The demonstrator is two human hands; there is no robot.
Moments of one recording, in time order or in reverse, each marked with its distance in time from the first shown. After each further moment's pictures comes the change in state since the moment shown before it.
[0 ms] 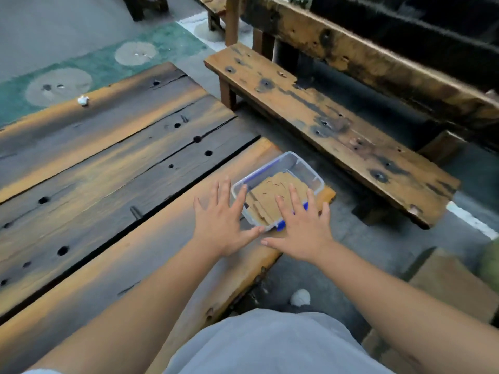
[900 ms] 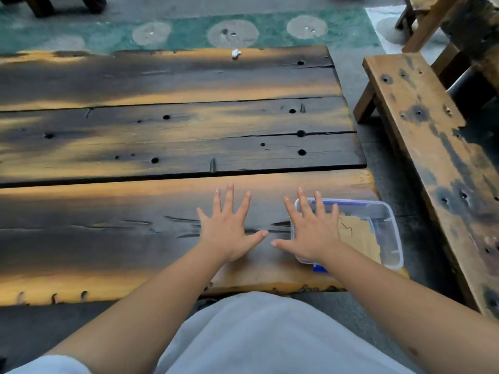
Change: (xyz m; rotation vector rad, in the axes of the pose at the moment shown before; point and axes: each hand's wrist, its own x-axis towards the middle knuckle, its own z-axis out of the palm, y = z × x) left_hand -0.035 -0.011 0.034 -0.083 -0.058 -0.741; right_hand 0.122 -0.039 0.006 -0.207 -0.096 -0.700
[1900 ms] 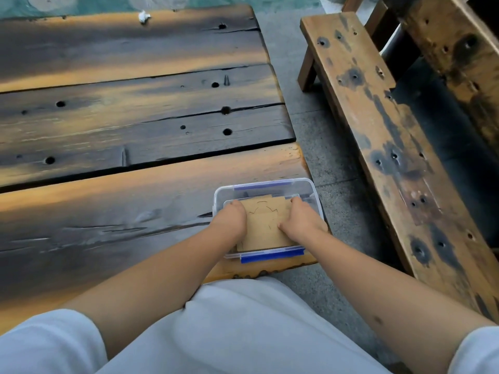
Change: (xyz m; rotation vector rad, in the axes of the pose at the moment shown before) left_hand 0.073 0.192 0.051 -0.135 -0.440 -0.017; right_hand -0.014 0.151 0.048 0.471 -0.187 0.569
